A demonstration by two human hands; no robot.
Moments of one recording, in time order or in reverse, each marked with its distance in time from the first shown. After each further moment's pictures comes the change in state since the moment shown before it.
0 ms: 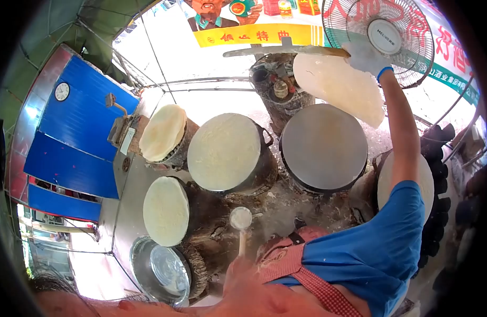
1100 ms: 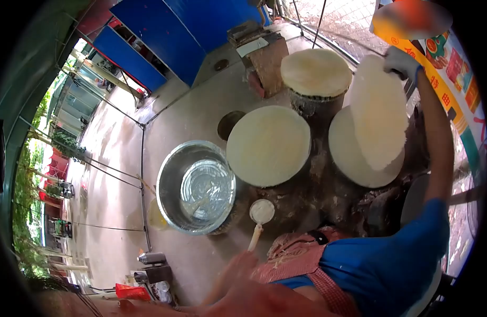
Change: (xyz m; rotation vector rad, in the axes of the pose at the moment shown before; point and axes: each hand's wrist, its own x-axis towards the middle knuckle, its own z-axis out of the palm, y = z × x) left_hand -0.053 0.028 -0.253 -0.825 -0.405 0.112; right_hand 0.231 -0.523 0.047 0.645 -0.463 -0.326
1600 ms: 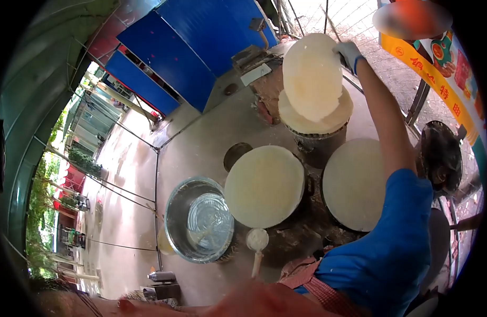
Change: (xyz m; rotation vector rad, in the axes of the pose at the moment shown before) left_hand 0.064 -0.051 0.046 -0.302 -0.292 0.063; right_hand 0.243 -0.001 0.050 1.042 0.240 -0.032
